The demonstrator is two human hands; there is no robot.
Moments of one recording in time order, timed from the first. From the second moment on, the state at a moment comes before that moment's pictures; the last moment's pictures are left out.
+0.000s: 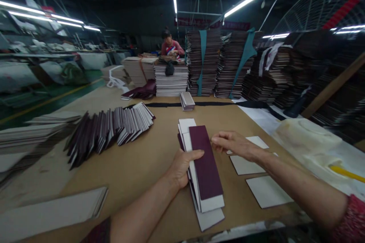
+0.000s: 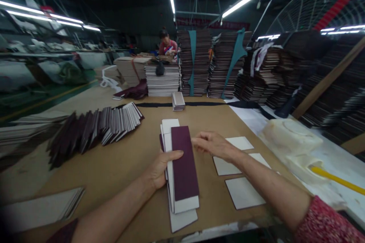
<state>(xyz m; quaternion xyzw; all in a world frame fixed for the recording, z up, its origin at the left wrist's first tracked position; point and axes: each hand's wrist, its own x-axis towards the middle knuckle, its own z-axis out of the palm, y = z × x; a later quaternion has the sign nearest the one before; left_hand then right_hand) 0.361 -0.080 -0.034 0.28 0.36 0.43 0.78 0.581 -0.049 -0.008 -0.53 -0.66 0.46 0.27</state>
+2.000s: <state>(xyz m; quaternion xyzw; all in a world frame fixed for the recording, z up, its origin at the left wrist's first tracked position) 0.359 -0.081 -0.032 0.20 0.32 0.39 0.84 0.548 -0.042 0.040 -0.54 -0.58 0.48 0.38</state>
